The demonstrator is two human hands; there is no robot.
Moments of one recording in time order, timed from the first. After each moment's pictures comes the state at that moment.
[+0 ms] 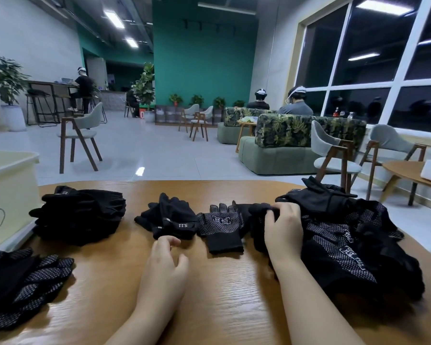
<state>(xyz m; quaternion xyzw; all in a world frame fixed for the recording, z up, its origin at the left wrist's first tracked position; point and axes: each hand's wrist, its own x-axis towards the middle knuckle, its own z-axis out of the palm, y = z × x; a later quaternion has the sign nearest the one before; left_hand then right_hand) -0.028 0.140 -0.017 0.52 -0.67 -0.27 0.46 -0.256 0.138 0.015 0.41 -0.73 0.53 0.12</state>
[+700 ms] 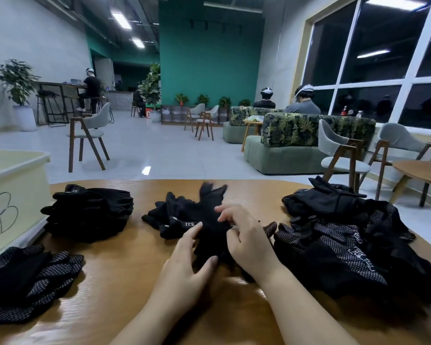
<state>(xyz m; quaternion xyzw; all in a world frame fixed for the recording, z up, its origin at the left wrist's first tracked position) -0.030 0.144 -0.017 0.39 -0.76 -0.33 0.41 -0.189 0.151 0.021 0.72 -0.47 0.52 0.00</state>
